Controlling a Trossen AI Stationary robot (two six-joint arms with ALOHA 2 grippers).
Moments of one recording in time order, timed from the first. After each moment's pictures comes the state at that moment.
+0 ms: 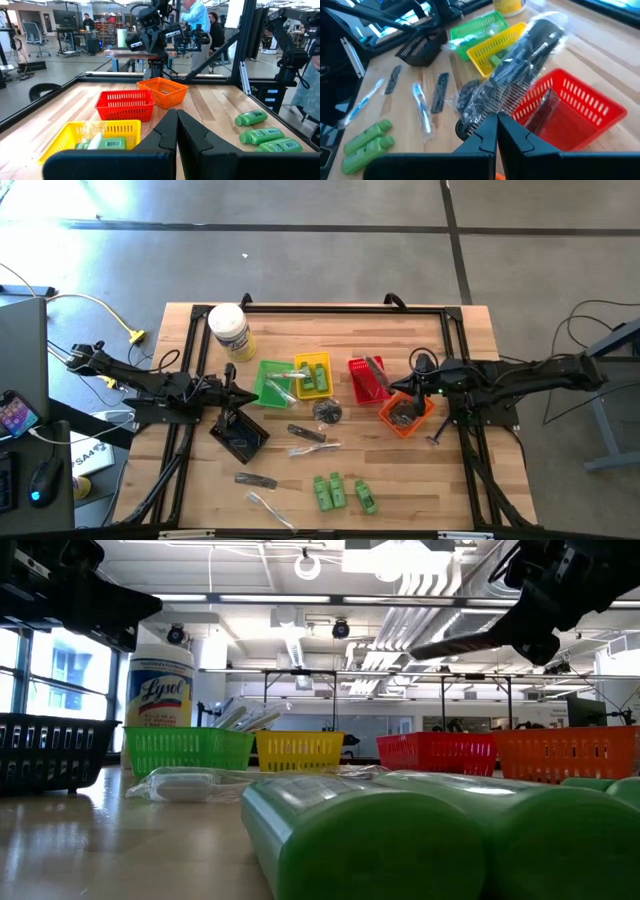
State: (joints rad) left arm -0.30 0.34 0.03 0.38 -0.30 -0.03; right arm 0.06 0.61 0.41 -0.25 0.15 0.45
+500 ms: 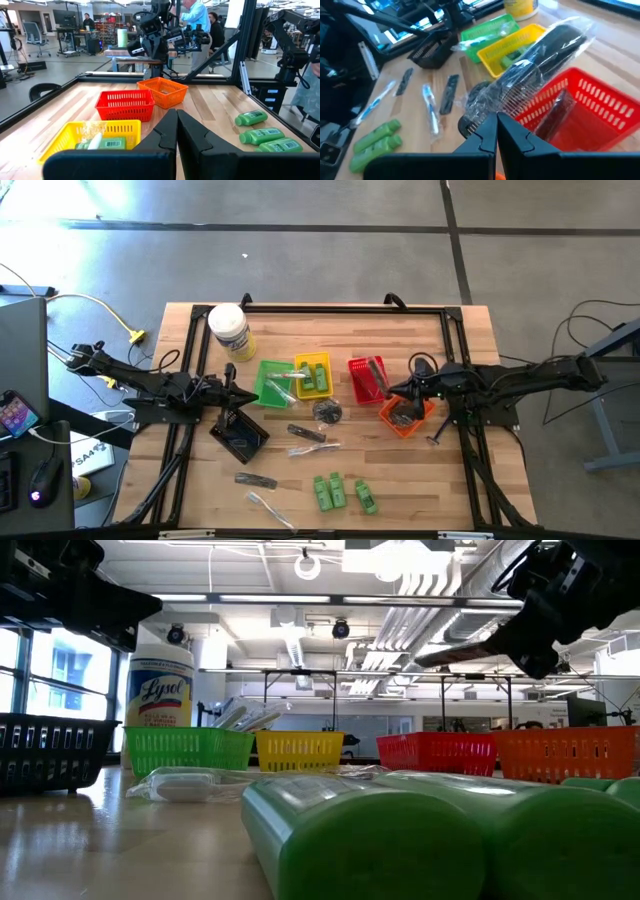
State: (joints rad) left arm -0.30 0.34 0.03 0.38 -0.30 -0.03; right arm 0.06 0.59 0.30 -0.09 0.11 0.44
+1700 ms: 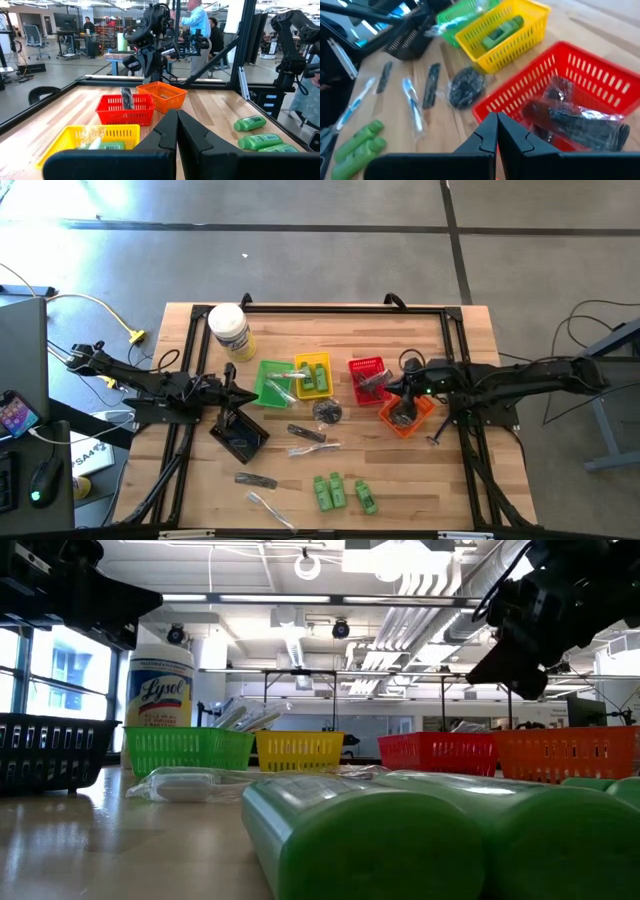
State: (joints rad) left arm -0.30 0.34 0.03 0.40 -0.30 -0.04; right arm -0.06 0.76 0.30 -0.02 0.02 0.50
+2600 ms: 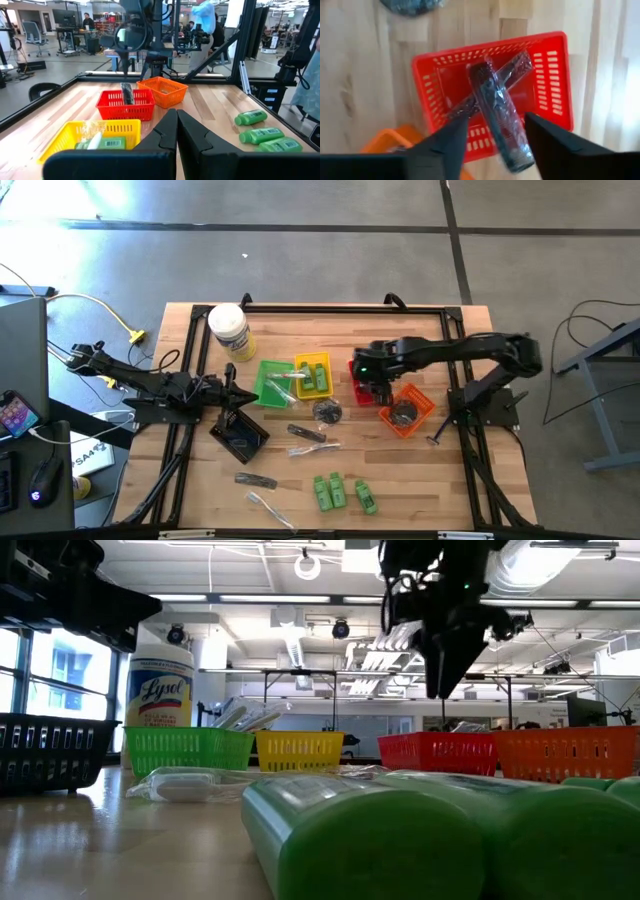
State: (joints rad) left arm -0.30 0.34 0.03 0.37 -0.30 -0.03; right arm -0.10 1.58 1.21 -0.97 0.13 -0.11
